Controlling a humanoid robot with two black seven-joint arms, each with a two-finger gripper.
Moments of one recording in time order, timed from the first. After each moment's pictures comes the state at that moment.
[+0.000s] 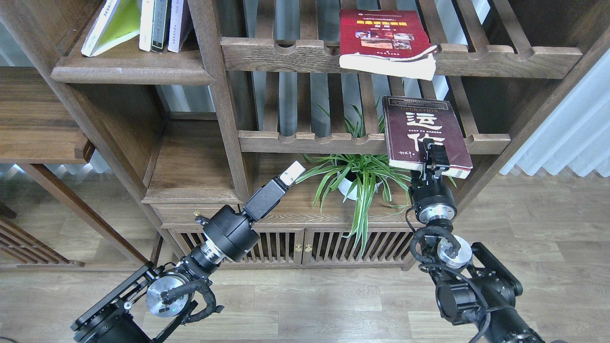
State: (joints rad) left arm -0.20 0.02 -0.86 -1.34 0.09 -0.49 0.00; right arm 0.31 0.00 1.25 0.81 0.43 0.31 0.21
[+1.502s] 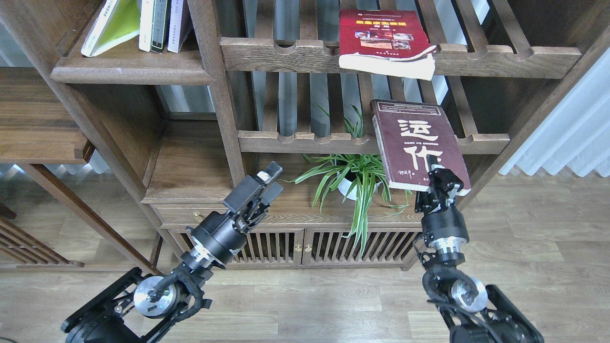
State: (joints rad) left arm -0.20 0.08 -0.86 -1.24 -0.34 -0.49 0.15; right arm -0.02 -0.06 1.15 1.21 0.53 0.58 0.10
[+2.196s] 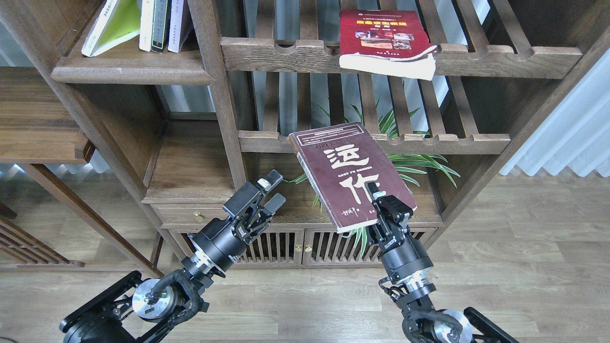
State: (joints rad) left arm -0.22 0.09 -0.77 -1.24 -0.39 -0.49 0.16; right arm -0.05 -0.14 0.88 1.31 0.50 0.58 0.10
